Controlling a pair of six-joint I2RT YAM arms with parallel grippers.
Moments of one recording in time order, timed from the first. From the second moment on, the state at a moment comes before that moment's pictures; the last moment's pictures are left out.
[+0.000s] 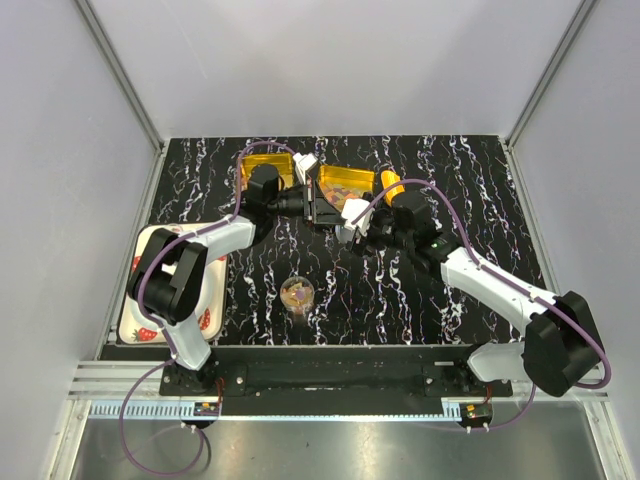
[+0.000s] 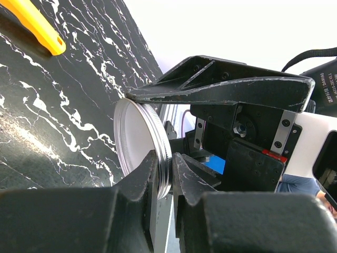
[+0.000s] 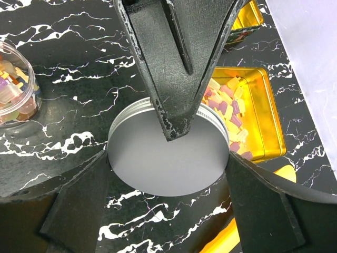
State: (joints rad) left arm -0.44 1.76 1.06 0.52 1.04 -0.96; right arm 0.60 1.32 0.88 0.00 -0.35 -0.65
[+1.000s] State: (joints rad) left arm -0.25 1.40 0.94 -0.56 0.88 0.52; right arm 0.60 1.15 0.95 -0.35 -0.36 -0.74
